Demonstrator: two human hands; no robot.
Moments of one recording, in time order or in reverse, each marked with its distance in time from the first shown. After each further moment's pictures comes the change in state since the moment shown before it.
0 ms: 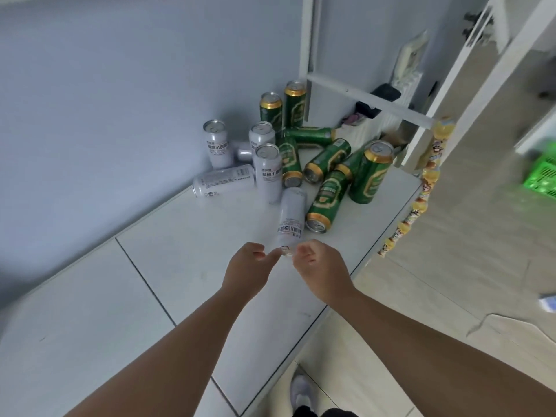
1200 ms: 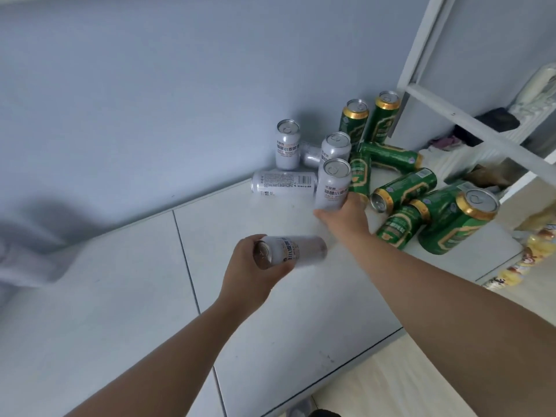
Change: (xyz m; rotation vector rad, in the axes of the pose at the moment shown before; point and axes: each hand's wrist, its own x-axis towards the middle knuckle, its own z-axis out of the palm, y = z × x) left_hand -0.013 0.002 -0.047 -0.184 0.330 0.006; right_hand 0.181 -0.050 0.030 0.046 -0.075 0.076
